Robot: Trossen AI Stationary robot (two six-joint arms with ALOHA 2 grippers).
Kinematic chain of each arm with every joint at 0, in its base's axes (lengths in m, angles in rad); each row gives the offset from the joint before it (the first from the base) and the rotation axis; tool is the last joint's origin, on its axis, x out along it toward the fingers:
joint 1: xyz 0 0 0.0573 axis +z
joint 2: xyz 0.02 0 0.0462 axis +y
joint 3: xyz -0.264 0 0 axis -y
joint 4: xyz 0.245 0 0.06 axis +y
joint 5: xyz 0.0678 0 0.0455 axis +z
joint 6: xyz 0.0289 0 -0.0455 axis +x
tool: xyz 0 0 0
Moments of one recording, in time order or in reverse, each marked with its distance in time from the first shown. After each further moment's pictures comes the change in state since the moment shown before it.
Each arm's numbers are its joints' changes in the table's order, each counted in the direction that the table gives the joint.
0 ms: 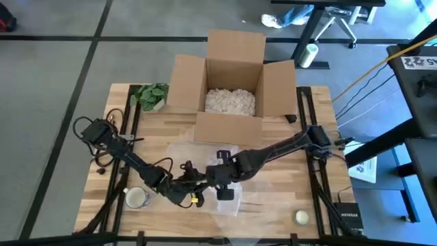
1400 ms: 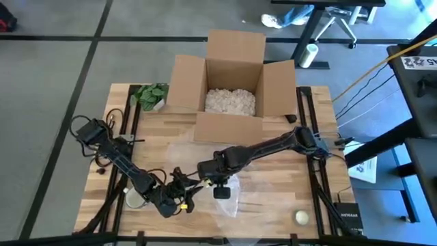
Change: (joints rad) left arm -0.112 -0.032 0.001 0.306 0.096 -0.259; right arm -0.035 0.135 0.184 0.183 0.184 -0.013
